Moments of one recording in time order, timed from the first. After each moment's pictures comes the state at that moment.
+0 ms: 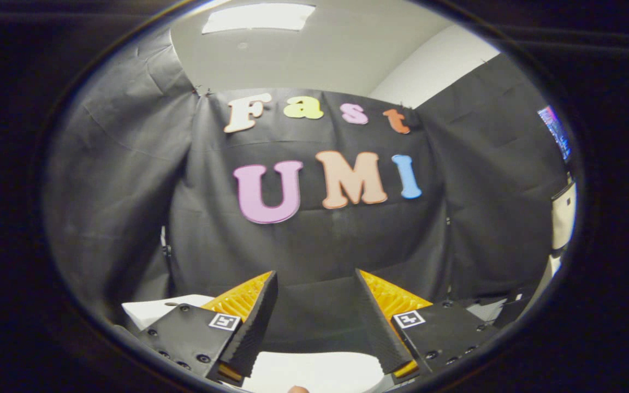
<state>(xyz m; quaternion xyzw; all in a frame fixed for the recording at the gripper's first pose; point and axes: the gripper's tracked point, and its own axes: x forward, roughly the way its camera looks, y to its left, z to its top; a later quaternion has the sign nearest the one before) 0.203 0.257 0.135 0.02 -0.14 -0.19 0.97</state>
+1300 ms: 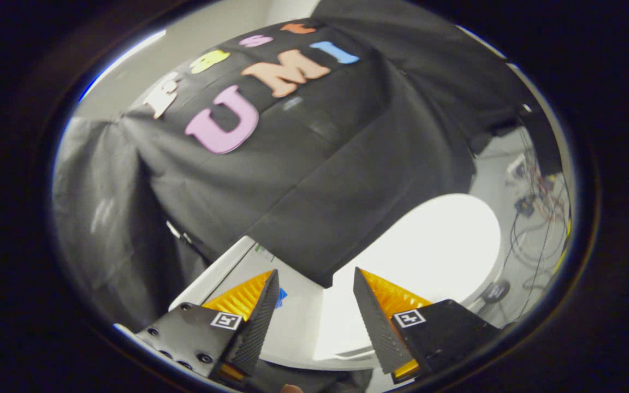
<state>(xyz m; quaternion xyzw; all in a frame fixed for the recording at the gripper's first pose) 0.241 0.316 -0.127 0.43 -0.02 -0.20 0.88</state>
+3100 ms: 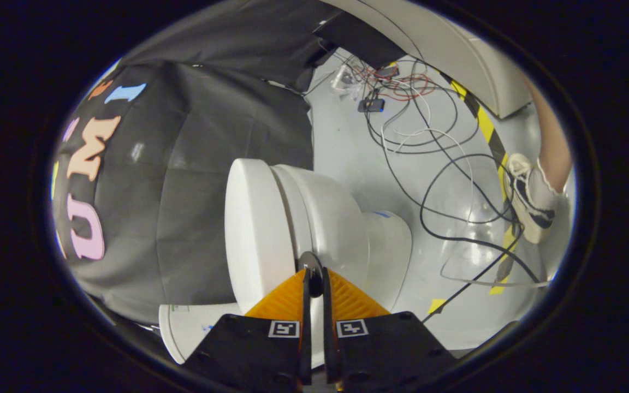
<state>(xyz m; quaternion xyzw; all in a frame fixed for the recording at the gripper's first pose) 0.148 0.234 -0.323 0.64 0.10 -0.38 0.66</state>
